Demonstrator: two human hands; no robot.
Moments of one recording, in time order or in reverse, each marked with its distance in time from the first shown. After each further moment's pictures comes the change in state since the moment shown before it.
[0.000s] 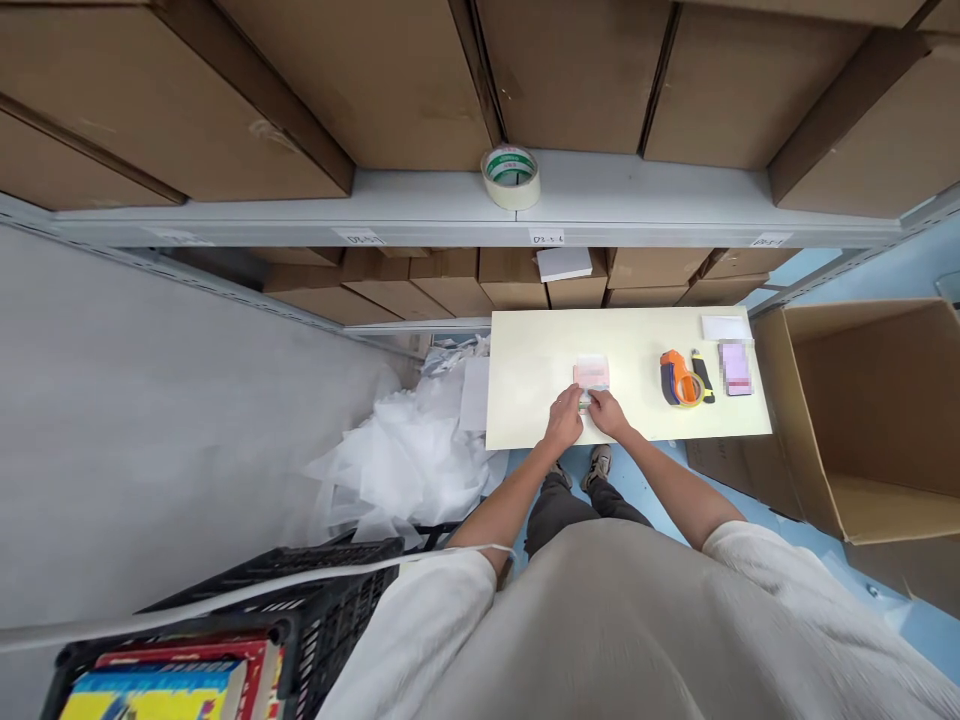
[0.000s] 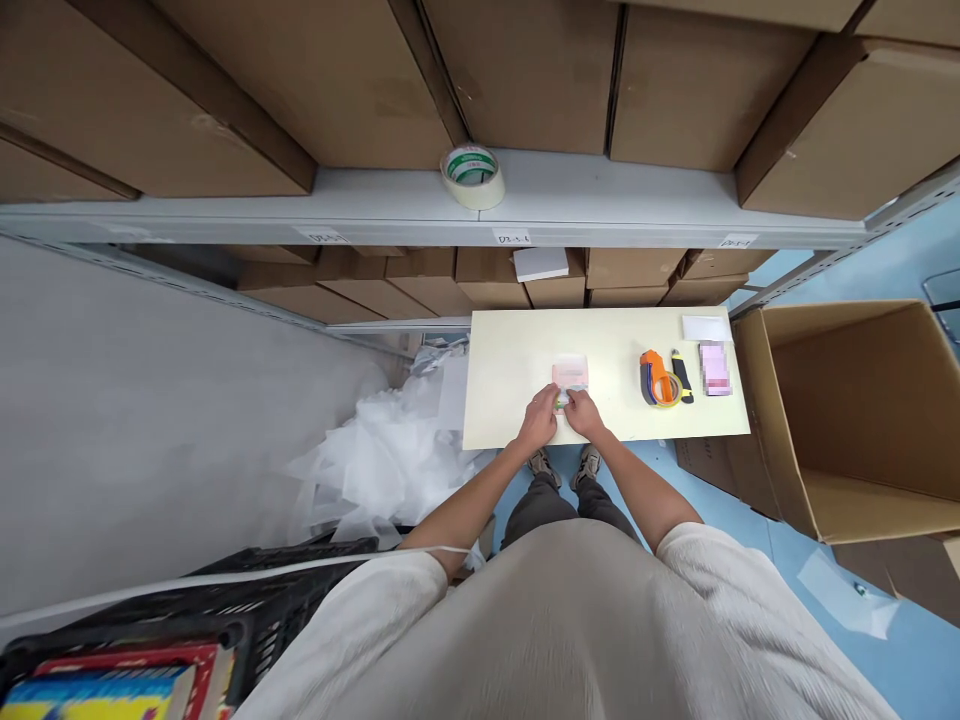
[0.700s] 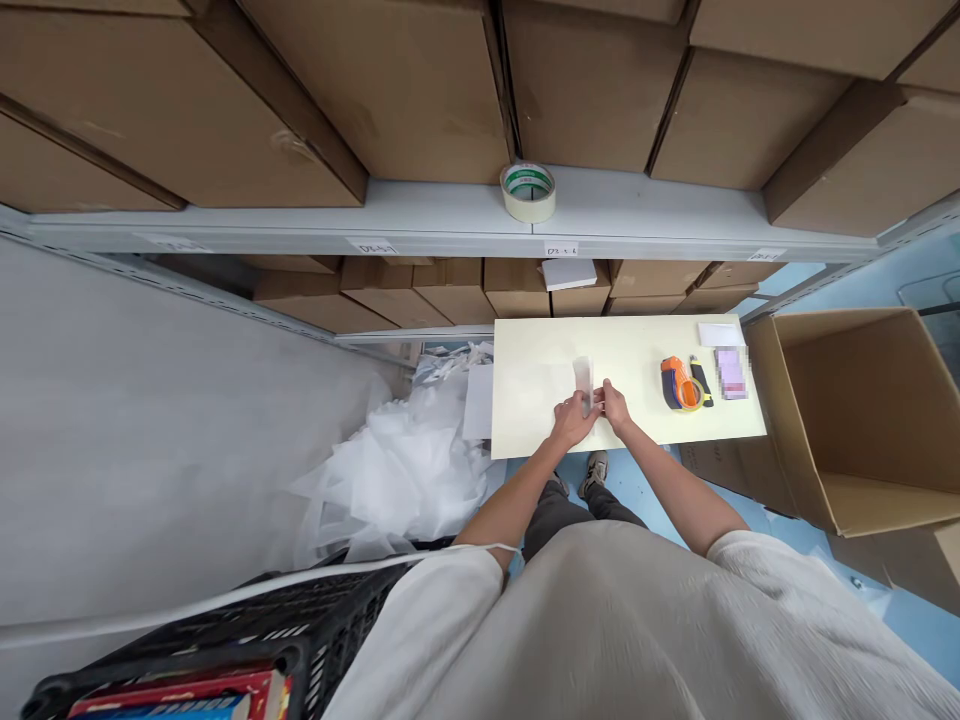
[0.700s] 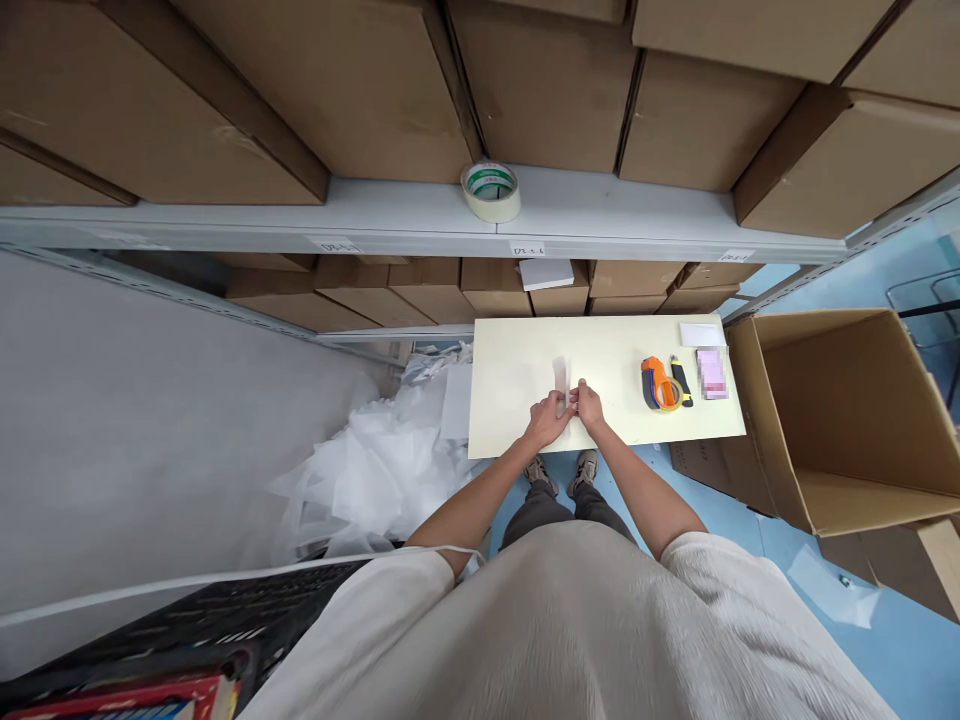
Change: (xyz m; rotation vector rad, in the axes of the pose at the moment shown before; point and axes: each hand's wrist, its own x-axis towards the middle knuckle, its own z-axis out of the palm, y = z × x) left_hand 0.014 0.019 -0.020 -0.044 -0.044 -0.224; right_hand 0.012 -0.054 -0.022 0.621 0.166 0.447
